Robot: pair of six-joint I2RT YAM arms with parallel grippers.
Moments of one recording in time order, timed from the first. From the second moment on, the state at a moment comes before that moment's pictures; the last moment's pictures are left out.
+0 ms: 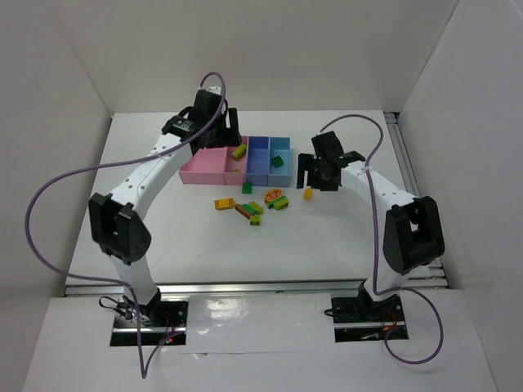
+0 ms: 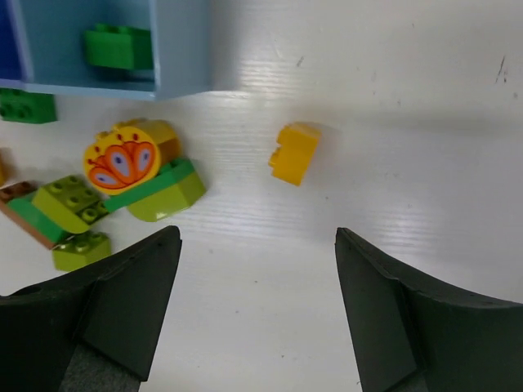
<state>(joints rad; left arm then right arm) -0.42 1.86 1.85 -0.75 -0.19 -0.41 0.34 1.63 1.23 -0.57 0.02 0.39</state>
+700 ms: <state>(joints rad) -0.44 1.57 1.34 -0.66 -0.21 -0.53 0.35 1.88 1.21 -0.36 0.11 0.49</state>
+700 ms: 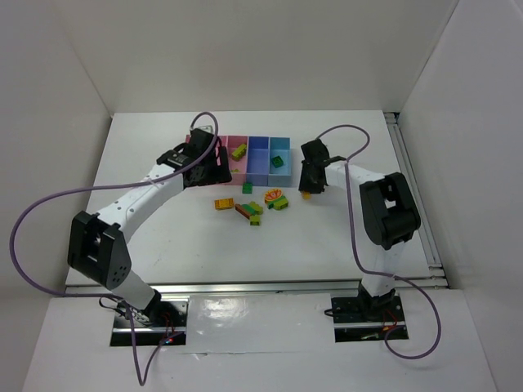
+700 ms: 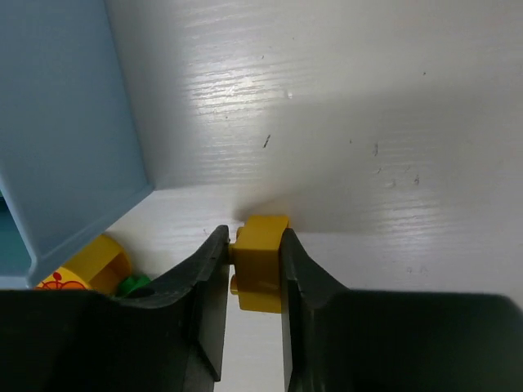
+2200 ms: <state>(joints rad) -0.32 1.61 1.16 -0.73 -0.11 -0.53 0.56 2.07 1.79 -0.42 0.17 0.40</state>
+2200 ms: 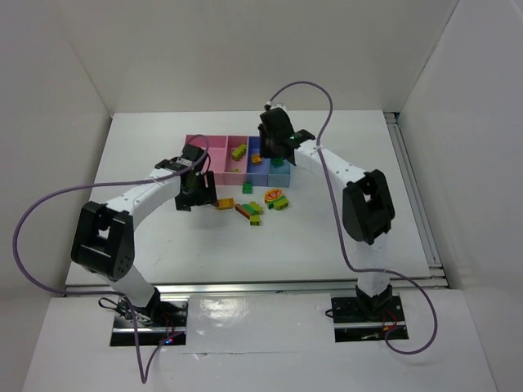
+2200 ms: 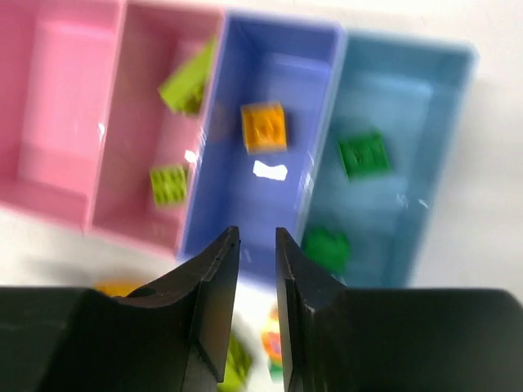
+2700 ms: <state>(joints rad) -0.39 1.79 1.23 -0.65 -0.12 -0.66 0.53 1.72 1.47 -0.41 0.16 0.43</state>
